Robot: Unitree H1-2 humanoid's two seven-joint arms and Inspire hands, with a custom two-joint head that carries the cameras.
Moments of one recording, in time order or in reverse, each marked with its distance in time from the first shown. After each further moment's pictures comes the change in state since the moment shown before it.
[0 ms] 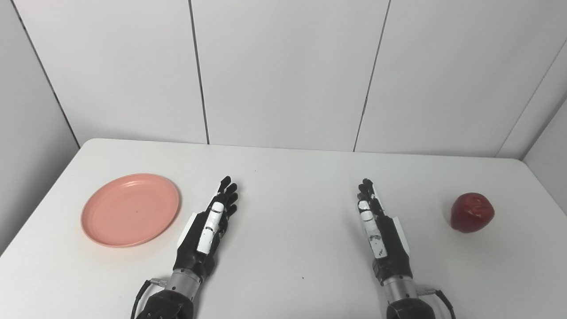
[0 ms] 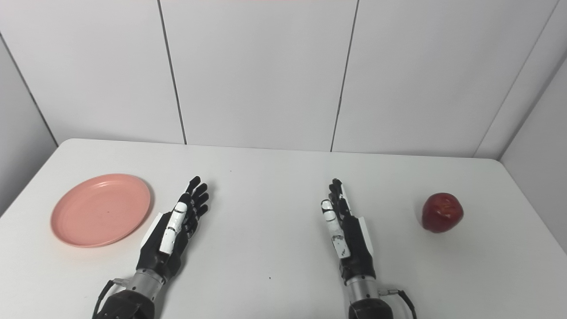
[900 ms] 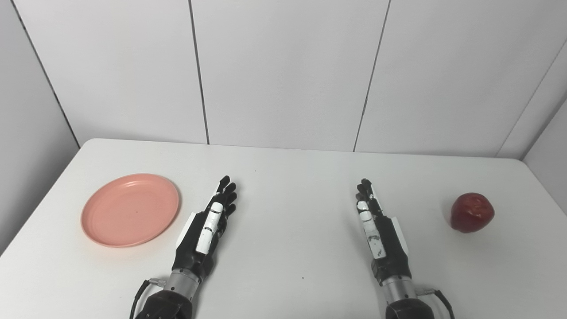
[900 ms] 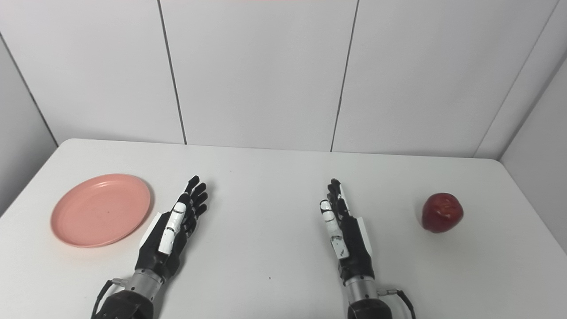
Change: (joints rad) left arm 0.000 0.004 -0.001 0.009 0.022 -0.020 0.001; right arm 0.007 0.000 0.008 -0.016 0.000 0.000 0.005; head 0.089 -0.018
